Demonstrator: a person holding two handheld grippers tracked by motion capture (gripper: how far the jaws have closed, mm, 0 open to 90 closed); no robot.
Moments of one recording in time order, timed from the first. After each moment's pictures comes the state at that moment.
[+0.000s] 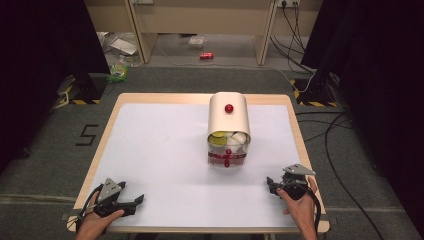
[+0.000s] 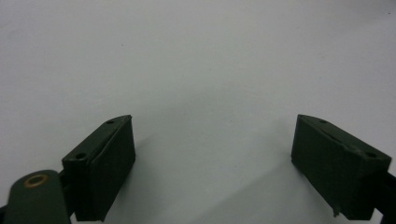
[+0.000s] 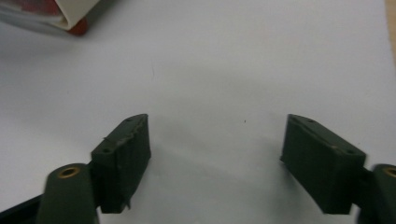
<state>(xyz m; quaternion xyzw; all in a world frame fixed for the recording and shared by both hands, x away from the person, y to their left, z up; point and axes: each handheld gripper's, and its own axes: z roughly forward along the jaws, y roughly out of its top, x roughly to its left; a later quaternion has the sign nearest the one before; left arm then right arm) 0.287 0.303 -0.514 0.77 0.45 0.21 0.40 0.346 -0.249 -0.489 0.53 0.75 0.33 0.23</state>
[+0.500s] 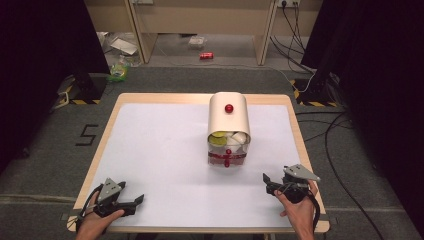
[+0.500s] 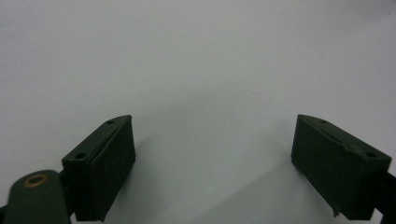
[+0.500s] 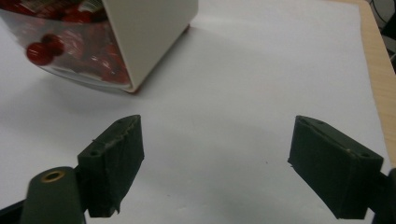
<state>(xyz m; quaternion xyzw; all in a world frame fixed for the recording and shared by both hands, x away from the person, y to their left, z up) 0.287 0.303 -0.514 0.77 0.45 0.21 0.40 0.326 -0.234 -0.460 0.50 0.73 0.39 0.26</state>
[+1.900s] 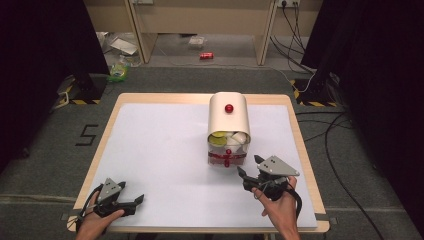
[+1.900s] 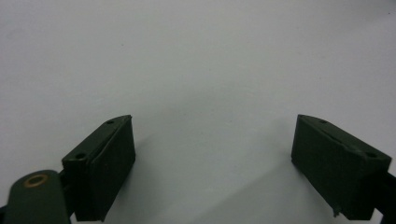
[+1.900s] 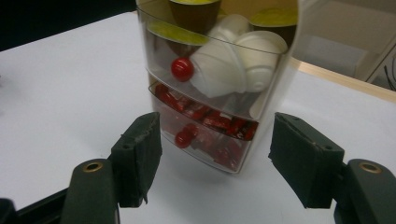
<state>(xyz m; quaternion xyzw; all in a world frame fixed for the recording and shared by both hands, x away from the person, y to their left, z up) 0.287 0.303 -0.514 0.77 0.45 0.21 0.40 0.312 -0.158 -0.394 0.38 0.77 0.44 0.27</state>
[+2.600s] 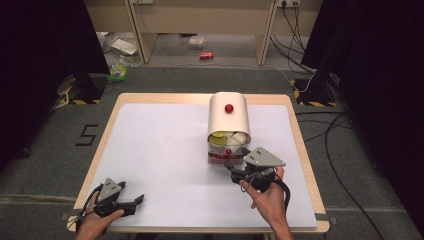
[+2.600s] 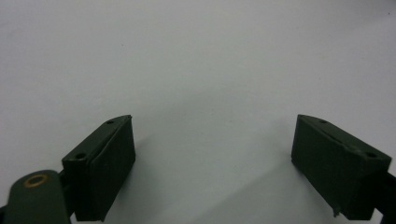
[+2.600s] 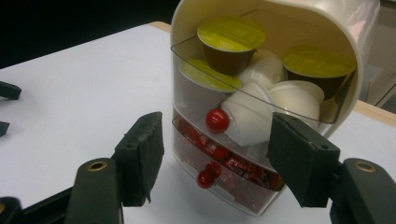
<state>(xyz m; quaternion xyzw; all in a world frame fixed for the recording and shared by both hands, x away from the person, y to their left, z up) 0.287 0.303 -0.514 0.77 0.45 0.21 0.40 0.325 -0.128 -0.377 0.35 0.77 0.45 0.26</state>
